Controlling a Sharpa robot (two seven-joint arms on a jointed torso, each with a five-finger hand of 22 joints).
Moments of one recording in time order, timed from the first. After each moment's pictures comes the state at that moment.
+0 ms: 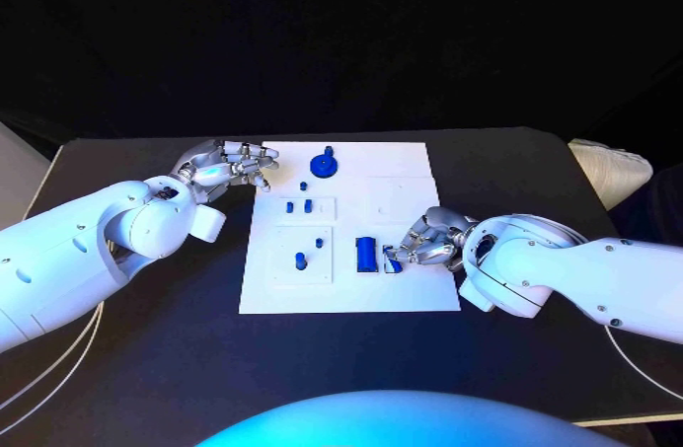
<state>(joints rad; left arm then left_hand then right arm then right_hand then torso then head) 0.91 -0.87 0.35 1.40 -0.35 -0.06 0.12 1.39 -0.17 0.61 0.09 0.05 0.89 0.22 0.16 0.28 0.90 0.15 0.47 0.15 0.98 0.07 1.01 0.37 0.17 0.87 0.17 0.83 0.54 1.18 -0.92 -0.16 1.81 -1.01 -0.37 -0.55 1.06 -0.24 0.41 0.28 0.40 1.05 0.06 0.29 0.72 1.46 -0.01 1.57 1.31 1.46 -0.08 1.56 1.31 0.05 1.47 0.02 1.37 1.31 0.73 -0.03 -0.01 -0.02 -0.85</state>
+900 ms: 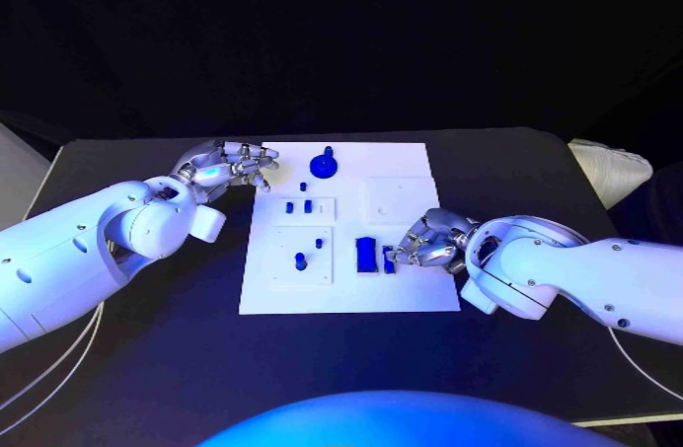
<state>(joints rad) 0.91 -0.87 0.35 1.39 -0.35 -0.06 0.12 1.39 -0.17 0.62 0.09 0.05 0.89 0.22 0.16 0.28 0.90 0.15 0.47 0.15 0.98 0.07 1.01 0.37 0.17 0.87 0.17 0.83 0.54 1.18 -0.94 -0.16 1.82 -0.97 -0.35 -0.50 1.08 -0.23 0.40 0.27 0.39 1.05 0.06 0.29 0.72 1.46 -0.01 1.57 1.31 1.46 -0.08 1.56 1.31 0.05 1.47 0.02 1.37 1.31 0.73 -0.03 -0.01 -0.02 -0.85</state>
